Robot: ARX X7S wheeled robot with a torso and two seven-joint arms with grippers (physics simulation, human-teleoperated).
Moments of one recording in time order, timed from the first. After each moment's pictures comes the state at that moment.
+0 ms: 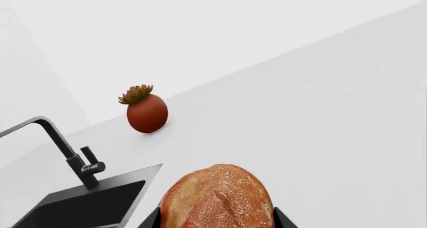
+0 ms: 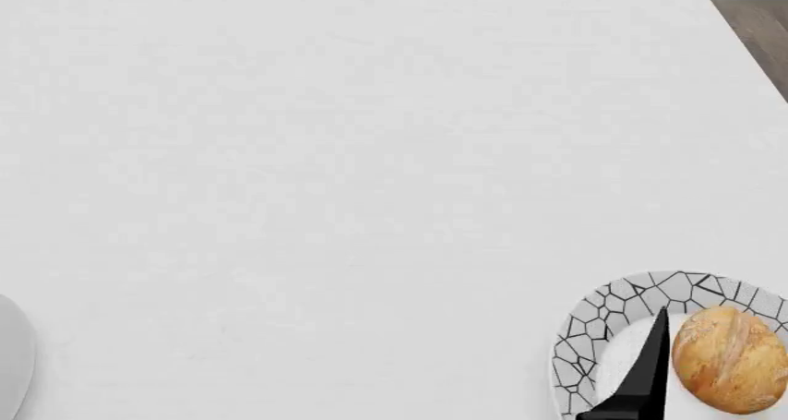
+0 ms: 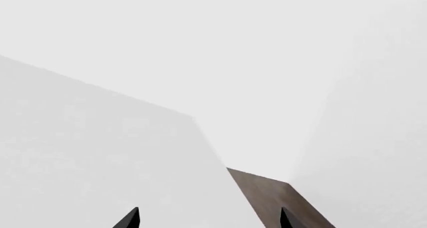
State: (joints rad) left arm -0.45 -0.96 -0.04 0.75 -1.05 -1.08 -0.70; right arm 0.09 0.03 0.17 -1.05 -0.57 0.86 -0.43
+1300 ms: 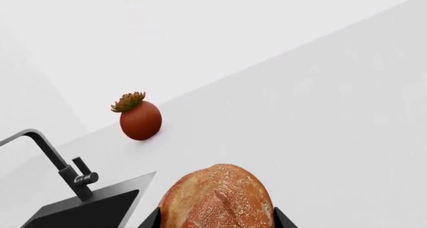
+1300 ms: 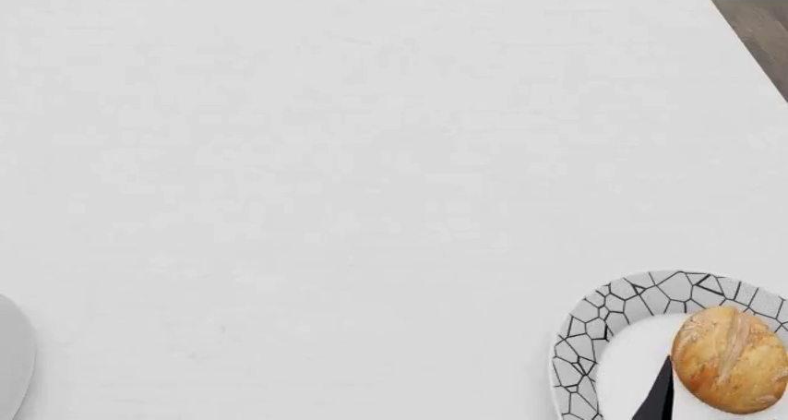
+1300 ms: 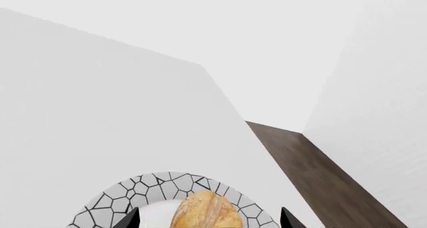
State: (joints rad) left arm -0.56 -0.94 0.08 0.74 -1.03 -1.11 -0.72; right arm 0.07 0.08 0.22 -0.96 -0.47 0.98 -0.40
